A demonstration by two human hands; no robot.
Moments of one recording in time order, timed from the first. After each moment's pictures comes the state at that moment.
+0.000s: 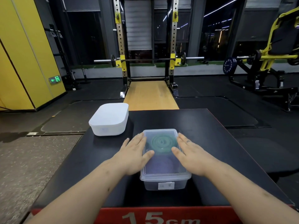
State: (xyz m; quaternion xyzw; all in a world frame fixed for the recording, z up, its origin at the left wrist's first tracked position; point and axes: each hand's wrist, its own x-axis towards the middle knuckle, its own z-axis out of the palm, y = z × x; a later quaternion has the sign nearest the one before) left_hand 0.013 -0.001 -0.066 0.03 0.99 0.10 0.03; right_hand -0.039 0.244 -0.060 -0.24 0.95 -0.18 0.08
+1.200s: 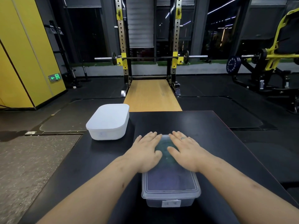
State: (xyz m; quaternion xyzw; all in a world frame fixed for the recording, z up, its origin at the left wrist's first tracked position) left_hand -0.041 0.013 -0.059 0.07 0.99 0.12 0.03; right_hand -0.099 0.208 -0.065 -0.27 0.95 -0.11 0.06
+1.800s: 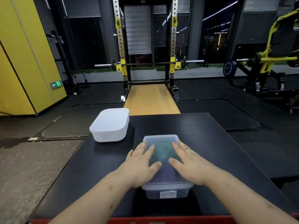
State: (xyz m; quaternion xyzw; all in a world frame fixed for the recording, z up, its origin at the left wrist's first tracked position) left_hand 0.020 0.018 -0.063 0.01 0.99 0.13 0.05; right_hand -0.029 0.237 -0.051 -0.24 0.94 -0.20 0.12
